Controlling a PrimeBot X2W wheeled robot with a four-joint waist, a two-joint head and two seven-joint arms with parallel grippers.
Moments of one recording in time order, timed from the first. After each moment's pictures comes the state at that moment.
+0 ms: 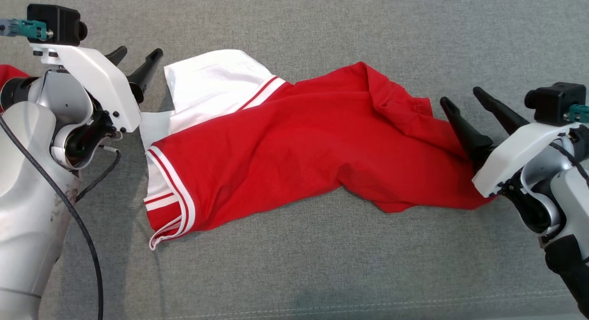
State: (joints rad) left arm -0.88 0.39 -0.44 0.56 -0.80 -0.06 0.39; right arm -0.63 -0.42 0.48 0.37 0.71 0.13 0.06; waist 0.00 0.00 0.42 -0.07
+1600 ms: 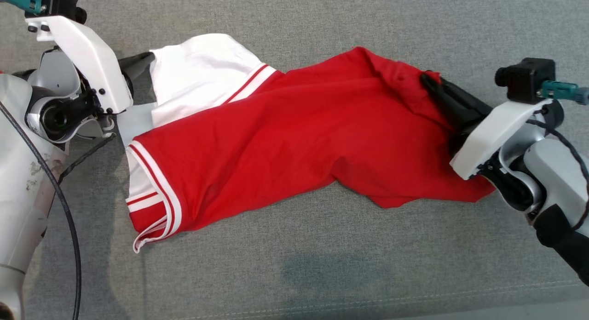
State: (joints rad) left arm -1.02 0.41 -0.54 0.73 -1.05 -0.12 0.61; right arm -0.89 -0.46 0.91 0.49 0.96 0.13 -0.10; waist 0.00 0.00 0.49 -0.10
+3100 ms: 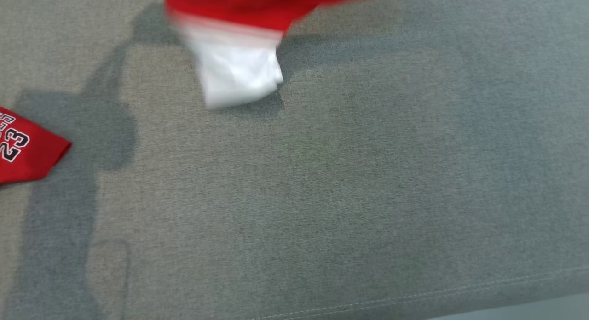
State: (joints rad) left arm -1.60 0.61 -0.67 0.62 -0.80 -0.13 -0.06; right arm -1.56 -0.44 0.62 0.68 0.77 0.13 -0.24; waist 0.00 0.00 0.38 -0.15
